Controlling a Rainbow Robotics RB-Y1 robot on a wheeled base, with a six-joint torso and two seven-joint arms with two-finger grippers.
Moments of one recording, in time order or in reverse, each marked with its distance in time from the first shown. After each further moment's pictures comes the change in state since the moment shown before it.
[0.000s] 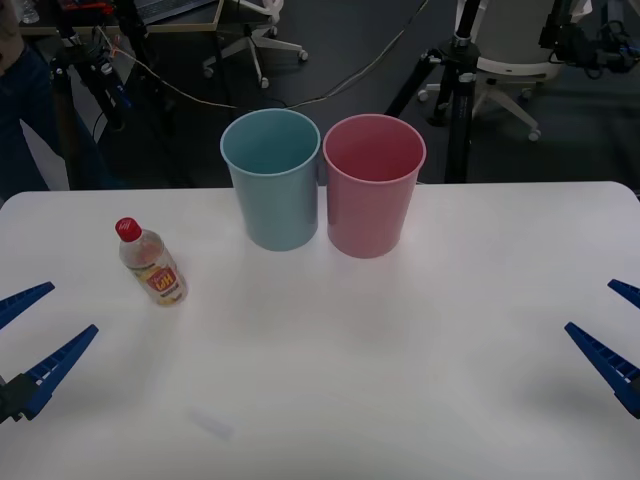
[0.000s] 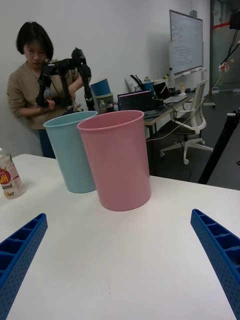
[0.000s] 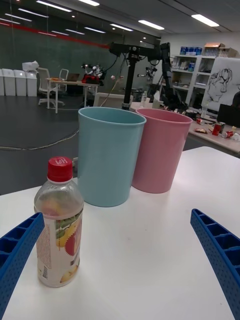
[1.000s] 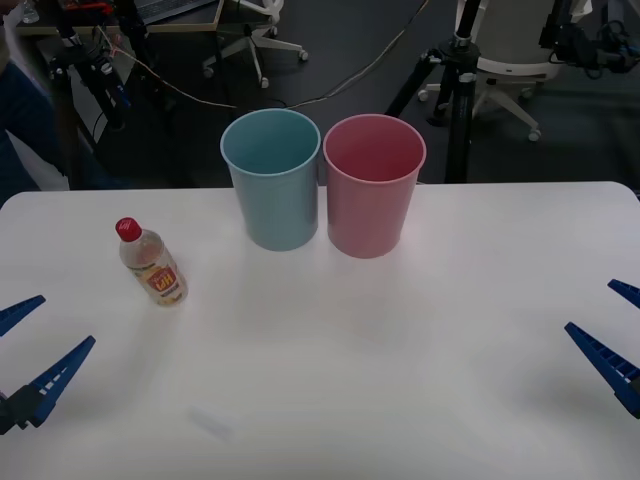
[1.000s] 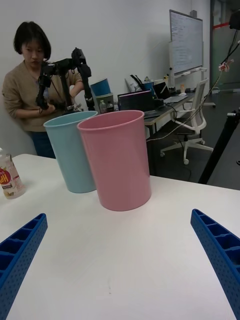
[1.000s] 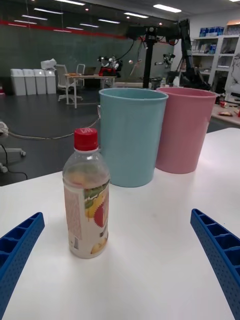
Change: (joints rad) right arm 0.000 0.000 0.000 0.000 0.000 0.000 0.000; left arm -0.006 -0.003 -0.014 0.117 0.000 0.034 -0.177
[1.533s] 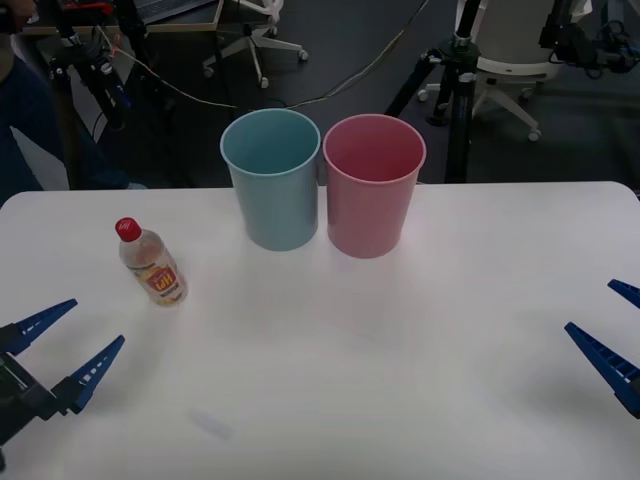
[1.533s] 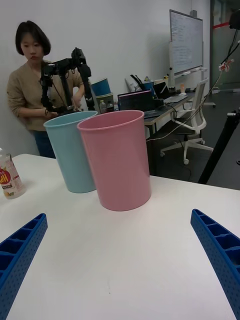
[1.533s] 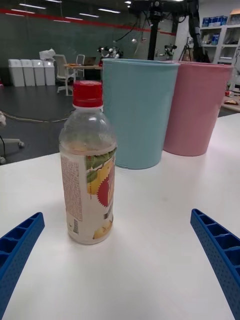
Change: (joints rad) right arm 0.000 0.000 0.000 0.000 0.000 0.000 0.000; left arm -0.162 -0.001 -0.077 0.272 -0.027 0.002 -0.141
